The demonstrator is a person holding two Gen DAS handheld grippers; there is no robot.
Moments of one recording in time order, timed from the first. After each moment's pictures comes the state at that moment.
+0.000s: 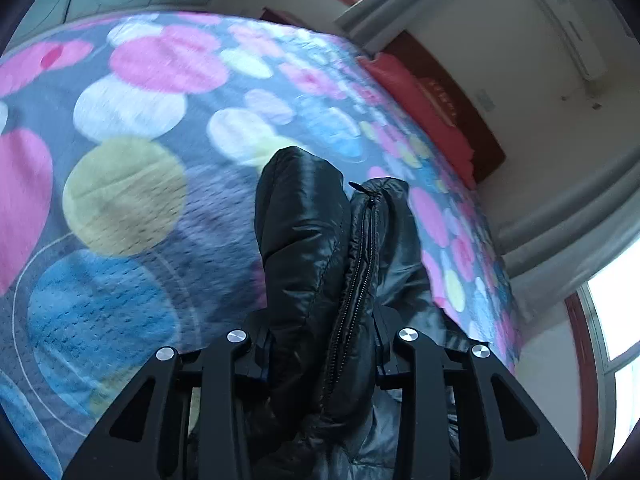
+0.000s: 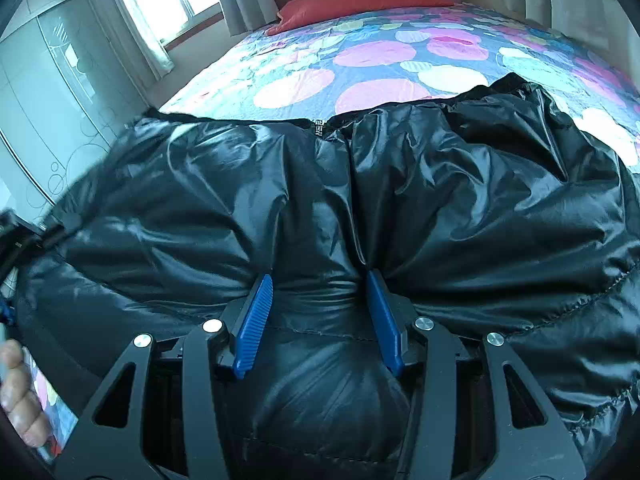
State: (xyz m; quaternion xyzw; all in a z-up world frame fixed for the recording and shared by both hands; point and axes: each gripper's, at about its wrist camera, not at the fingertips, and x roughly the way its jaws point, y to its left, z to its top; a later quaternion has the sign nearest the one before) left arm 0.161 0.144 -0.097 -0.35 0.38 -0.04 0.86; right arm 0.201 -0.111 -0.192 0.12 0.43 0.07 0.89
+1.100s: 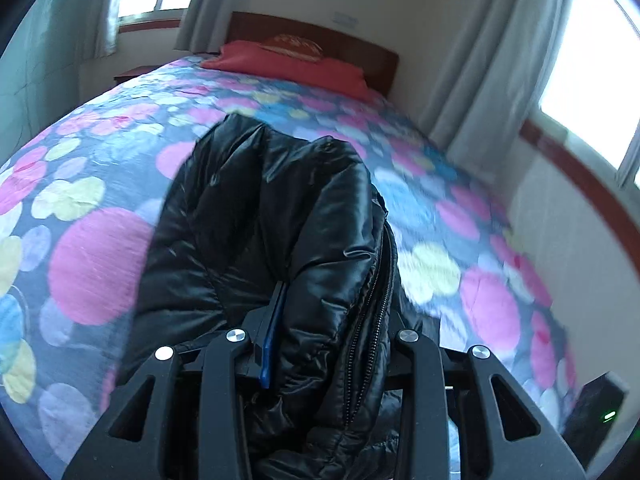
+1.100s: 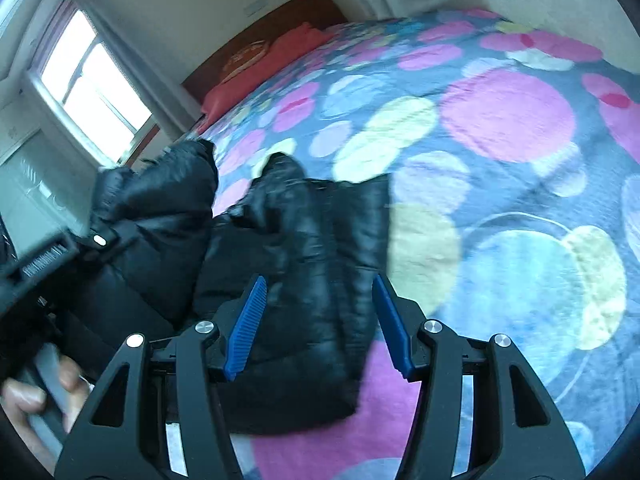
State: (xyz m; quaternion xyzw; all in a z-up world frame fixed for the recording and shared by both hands) left arm 0.145 -0.142 -0.059 -0.09 0.38 -0.16 0.91; right arm 0.100 -0.354 -0.157 0.30 0.35 -0.02 0.89
